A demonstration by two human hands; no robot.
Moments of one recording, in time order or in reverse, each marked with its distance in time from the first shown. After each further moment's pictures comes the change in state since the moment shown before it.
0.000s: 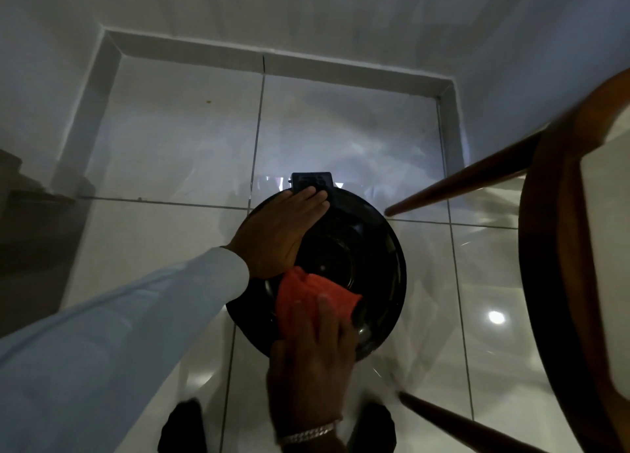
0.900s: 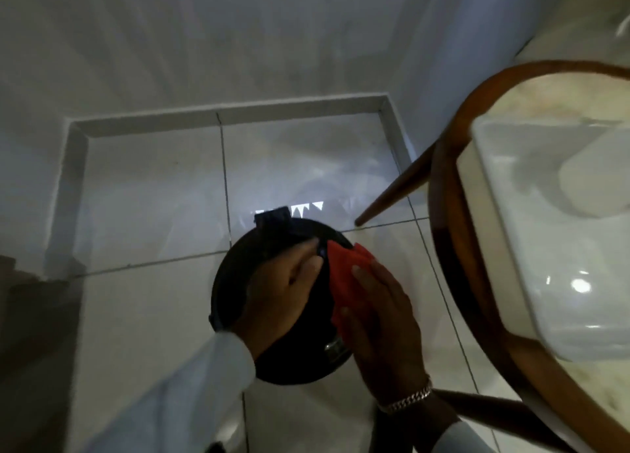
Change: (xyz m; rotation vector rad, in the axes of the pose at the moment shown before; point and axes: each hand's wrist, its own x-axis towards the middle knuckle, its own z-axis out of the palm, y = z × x) left_hand 0.000 0.114 -0.057 -0.796 0.115 -0.416; right_hand 0.028 0.078 -0.100 0.381 0.295 -0.127
